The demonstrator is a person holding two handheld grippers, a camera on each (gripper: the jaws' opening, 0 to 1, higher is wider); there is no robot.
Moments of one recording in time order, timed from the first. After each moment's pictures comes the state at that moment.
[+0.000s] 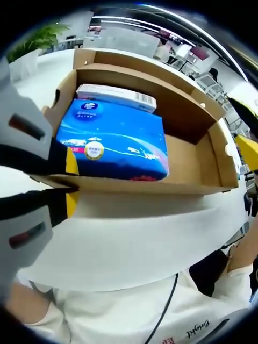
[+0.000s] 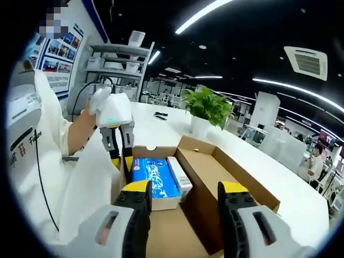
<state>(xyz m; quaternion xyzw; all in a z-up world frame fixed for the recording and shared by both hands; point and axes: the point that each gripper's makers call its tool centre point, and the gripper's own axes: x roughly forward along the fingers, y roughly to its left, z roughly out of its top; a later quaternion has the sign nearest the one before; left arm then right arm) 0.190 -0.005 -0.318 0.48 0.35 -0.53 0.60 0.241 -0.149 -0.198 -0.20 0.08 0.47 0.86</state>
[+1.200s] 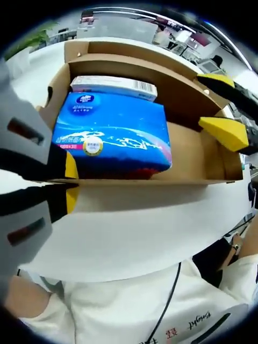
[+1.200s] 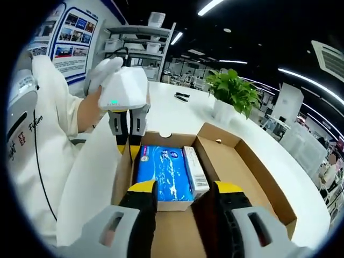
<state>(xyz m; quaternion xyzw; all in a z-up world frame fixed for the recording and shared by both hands) 0.188 -0.003 -0.321 0.48 0.38 -0.57 0.55 0.250 -0.106 -0.229 -0.25 0.14 0.53 0.80</state>
